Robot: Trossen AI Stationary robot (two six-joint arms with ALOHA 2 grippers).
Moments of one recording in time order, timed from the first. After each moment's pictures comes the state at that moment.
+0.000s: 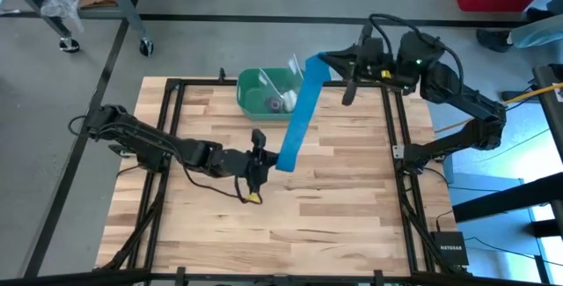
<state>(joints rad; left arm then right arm) -0.30 1.45 1.07 -0.01 -0.59 0.69 -0.24 1.26 1.69 -0.41 0.05 -0.16</state>
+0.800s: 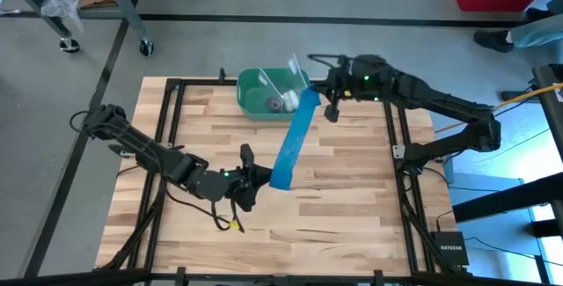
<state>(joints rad) -0.52 1.44 1.23 -0.10 -0.80 0.73 -0.32 1.25 1.34 -0.50 0.01 -0.21</state>
